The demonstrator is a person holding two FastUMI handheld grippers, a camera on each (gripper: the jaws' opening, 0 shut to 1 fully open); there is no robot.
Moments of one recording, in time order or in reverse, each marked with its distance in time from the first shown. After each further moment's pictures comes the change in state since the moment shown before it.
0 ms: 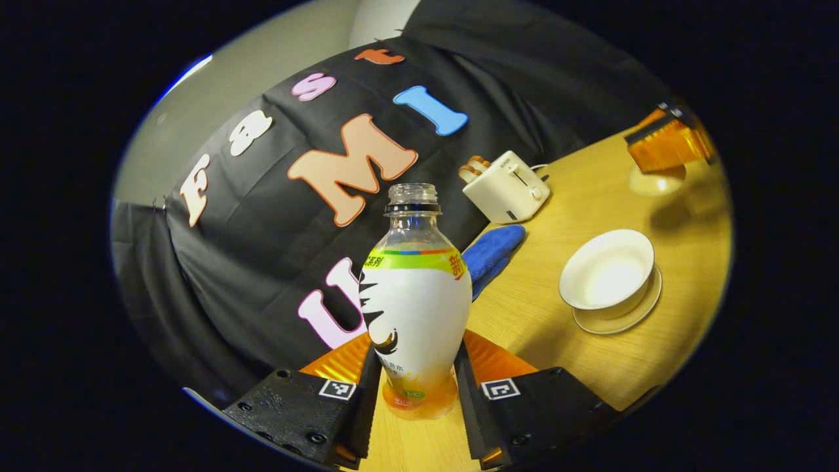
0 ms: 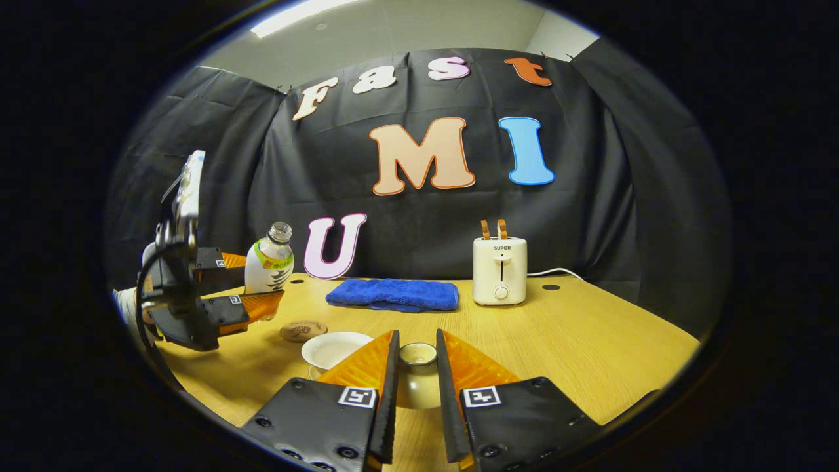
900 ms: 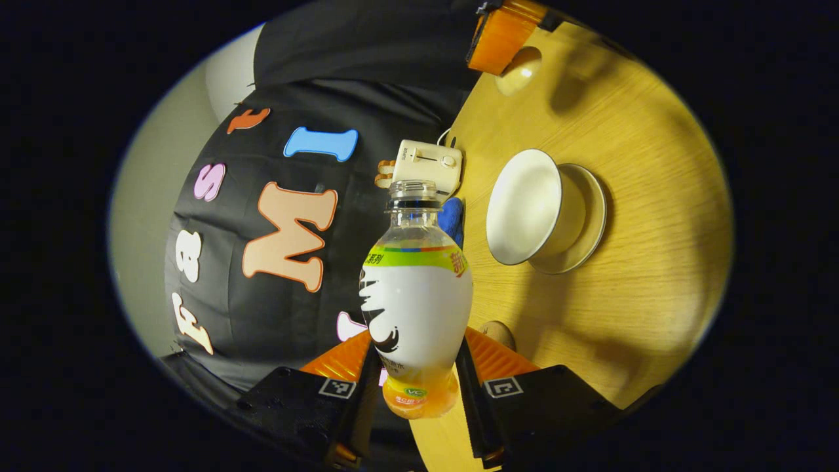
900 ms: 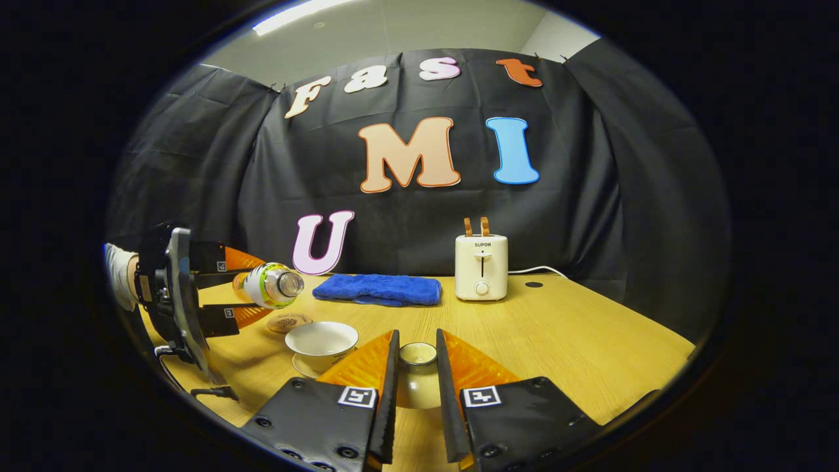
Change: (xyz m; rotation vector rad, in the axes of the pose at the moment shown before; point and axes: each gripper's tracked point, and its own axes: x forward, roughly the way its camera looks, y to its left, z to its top) left arm -0.006 -0.022 0.002 0.583 -0.006 -0.121; right arm -0.015 -0.027 -0.005 -0.011 0.003 -0.046
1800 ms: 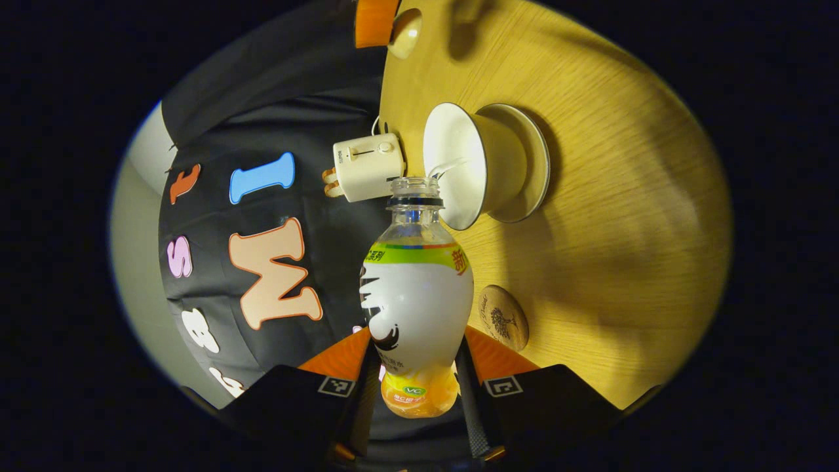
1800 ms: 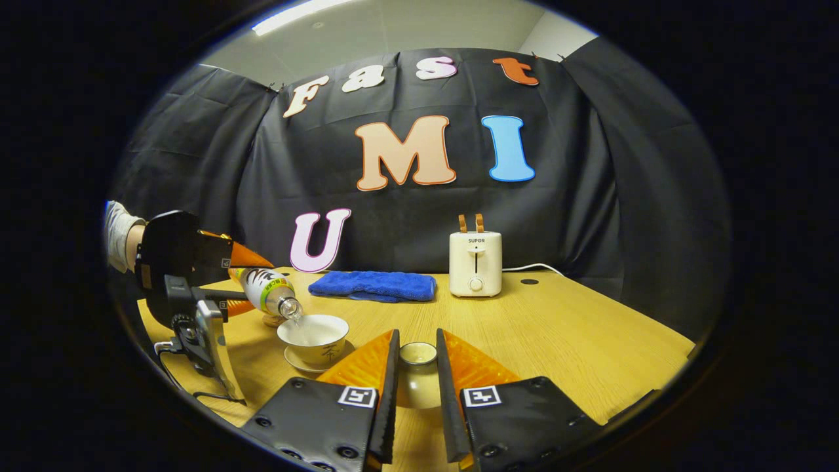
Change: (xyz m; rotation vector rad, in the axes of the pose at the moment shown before) left arm 0.005 -0.002 -0.009 0.379 0.078 -0.108; right arm -0.002 -0.010 -0.008 0.007 -0.002 0.000
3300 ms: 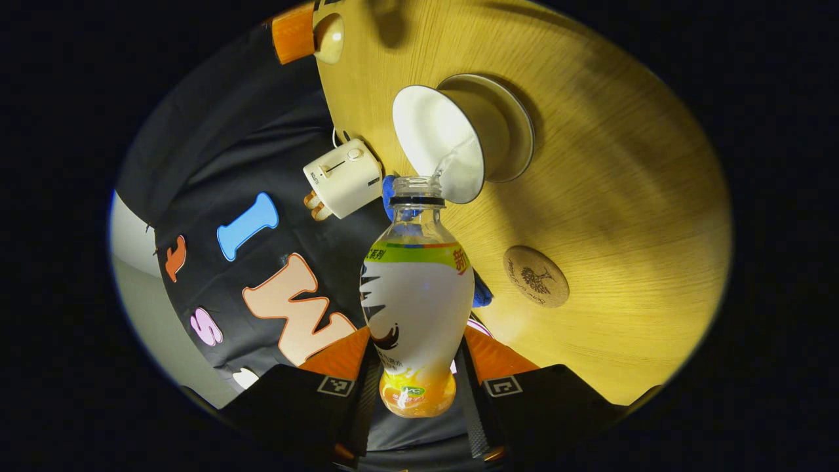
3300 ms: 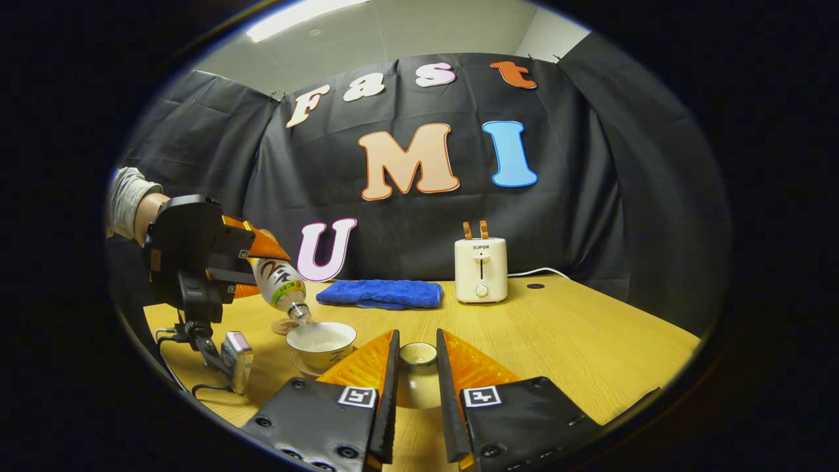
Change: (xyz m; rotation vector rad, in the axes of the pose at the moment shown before) left arm -0.003 0.036 -0.010 0.332 0.052 -0.011; right arm -0.002 0.003 0.005 0.025 -0.033 0.031
